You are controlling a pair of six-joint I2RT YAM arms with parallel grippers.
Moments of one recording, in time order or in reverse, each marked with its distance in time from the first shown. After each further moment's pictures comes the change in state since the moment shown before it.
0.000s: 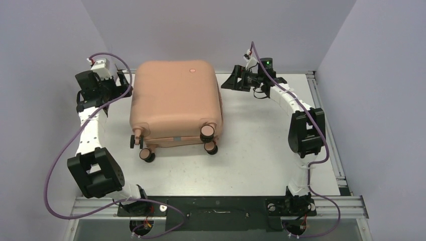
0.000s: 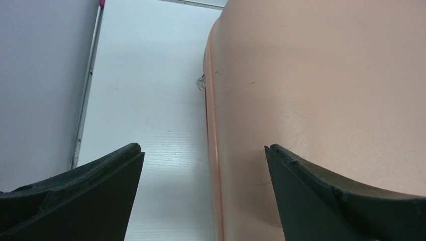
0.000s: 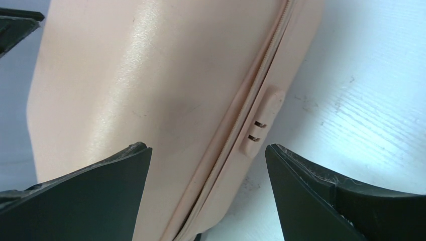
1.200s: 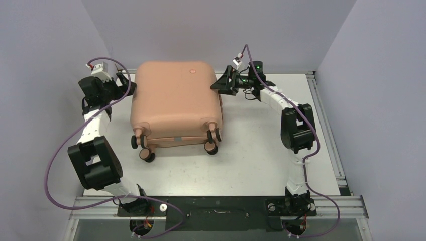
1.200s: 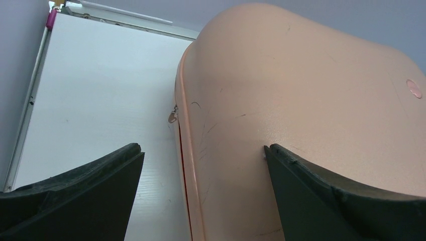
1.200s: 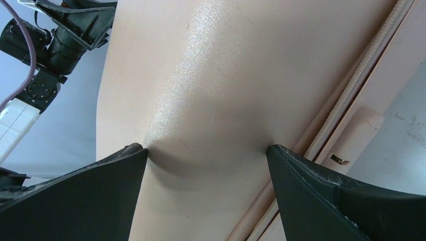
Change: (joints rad) left arm 0.038 0.099 -0.132 0.359 0.172 -0.205; right arm 0.063 0.123 0.014 0.227 -0.165 0.276
